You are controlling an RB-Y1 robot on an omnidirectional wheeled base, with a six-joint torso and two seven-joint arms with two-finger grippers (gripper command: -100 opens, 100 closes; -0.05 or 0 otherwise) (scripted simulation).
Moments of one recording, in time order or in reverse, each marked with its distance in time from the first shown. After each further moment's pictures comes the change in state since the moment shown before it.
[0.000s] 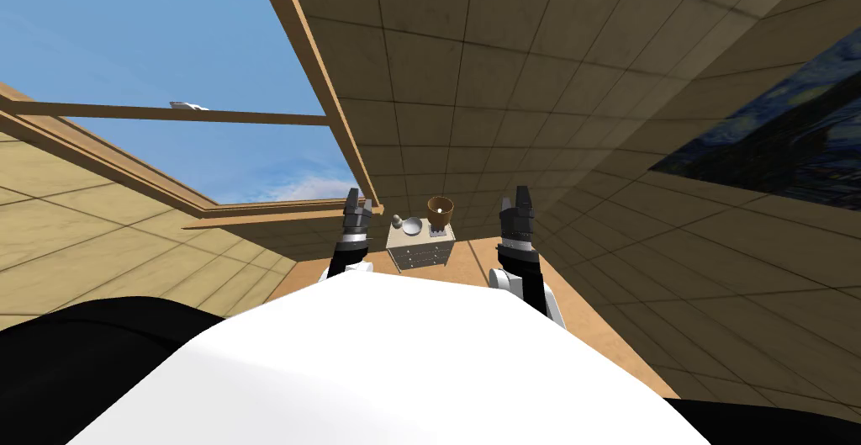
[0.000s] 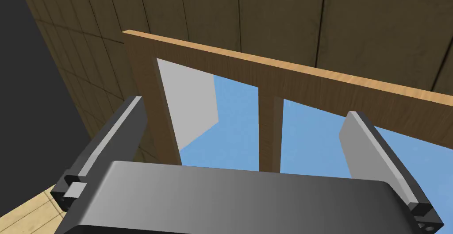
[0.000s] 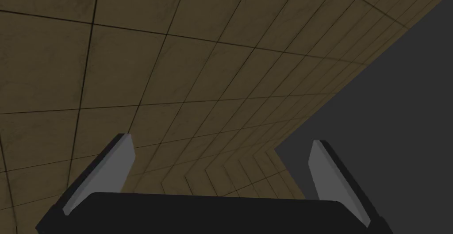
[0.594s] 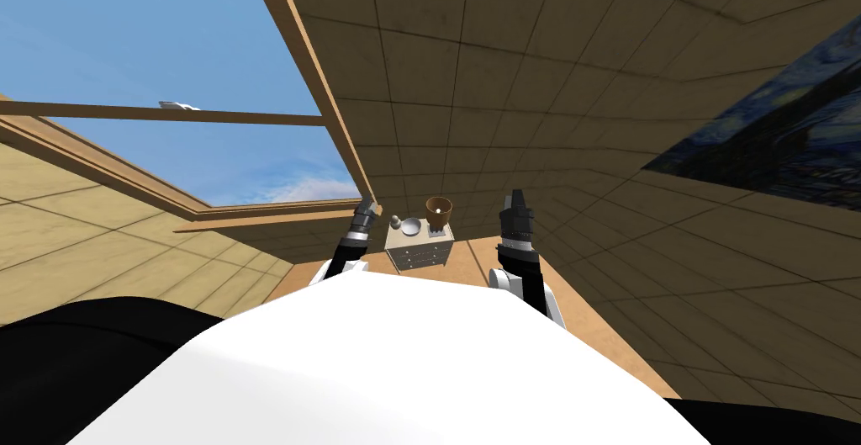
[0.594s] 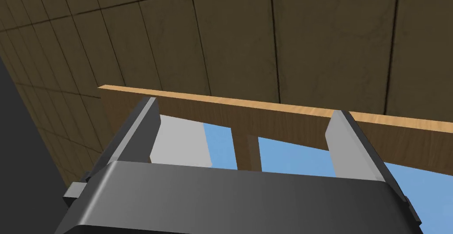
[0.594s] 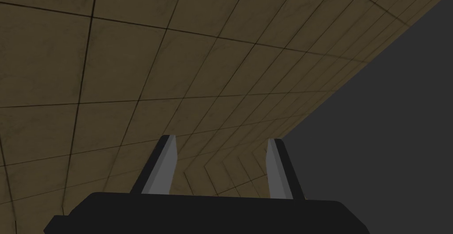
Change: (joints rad) left arm -0.055 0.168 0.007 0.082 0.011 0.086 -0.009; right arm 0.000 0.000 0.000 0.000 0.000 0.000 0.000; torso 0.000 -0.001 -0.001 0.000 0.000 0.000
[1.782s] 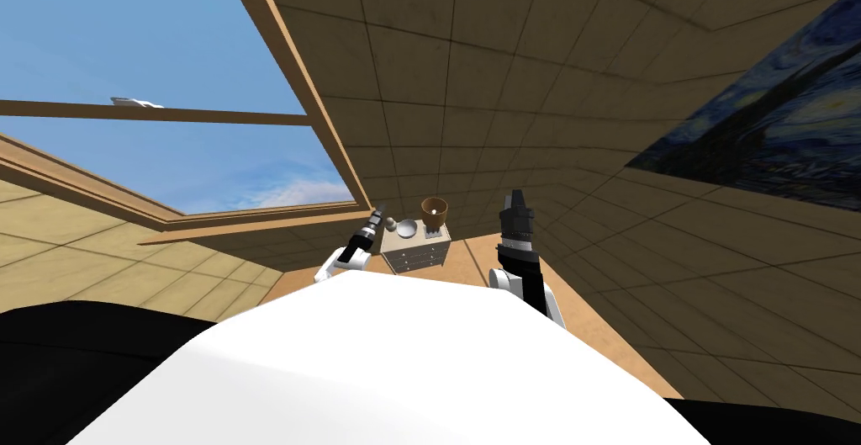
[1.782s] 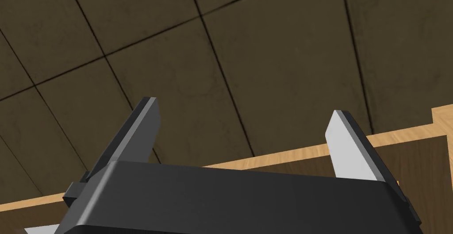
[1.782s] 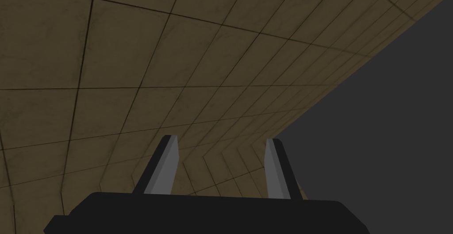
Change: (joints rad) left arm -0.191 0.133 -0.002 0.282 0.029 0.326 -0.051; right arm 0.000 0.000 0.000 0.000 0.000 0.000 0.000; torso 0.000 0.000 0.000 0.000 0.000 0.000
